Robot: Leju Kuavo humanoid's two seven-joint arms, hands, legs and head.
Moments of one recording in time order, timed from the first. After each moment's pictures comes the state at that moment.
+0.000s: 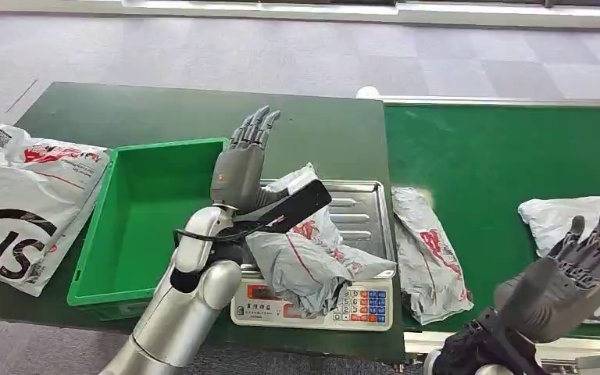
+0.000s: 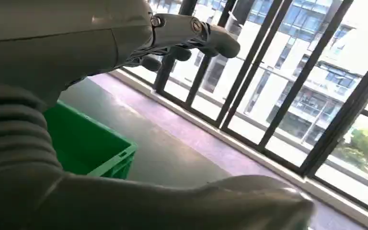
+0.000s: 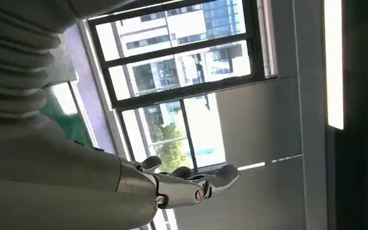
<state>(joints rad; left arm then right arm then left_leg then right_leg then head) -0.48 -0.24 -0.52 -1.31 -1.01 0.10 0.13 0.16 0.09 0.20 -2.05 0.08 -0.66 -0.68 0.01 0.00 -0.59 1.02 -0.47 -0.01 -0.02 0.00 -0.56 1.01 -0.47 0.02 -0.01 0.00</state>
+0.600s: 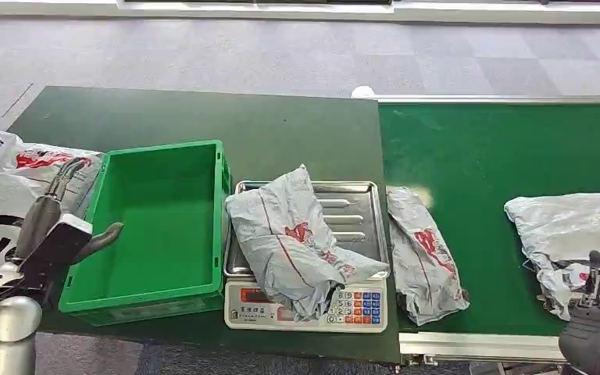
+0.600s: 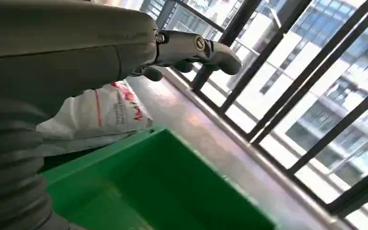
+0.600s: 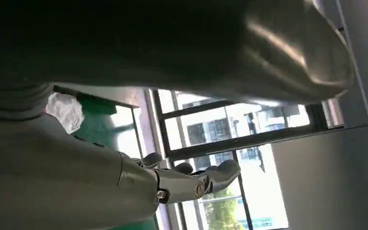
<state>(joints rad) -0.17 0.19 0.16 -1.54 -0.48 -0.14 -0.37 0.30 0.31 -0.56 -2.09 -0.20 0.35 -0.39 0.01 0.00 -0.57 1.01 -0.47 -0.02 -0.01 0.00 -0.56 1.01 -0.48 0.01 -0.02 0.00</state>
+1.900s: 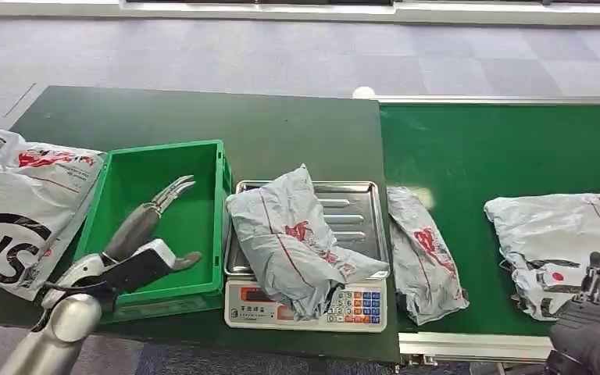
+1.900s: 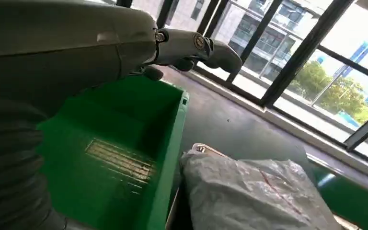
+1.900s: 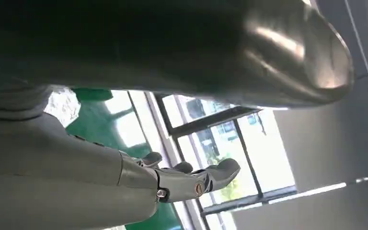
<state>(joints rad) -0.24 0.32 -0.39 -1.53 -0.41 -0.14 -0.28 0.31 0.19 -0.36 -2.06 -0.24 0.01 -0.46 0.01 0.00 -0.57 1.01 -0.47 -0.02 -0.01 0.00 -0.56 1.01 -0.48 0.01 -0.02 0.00</state>
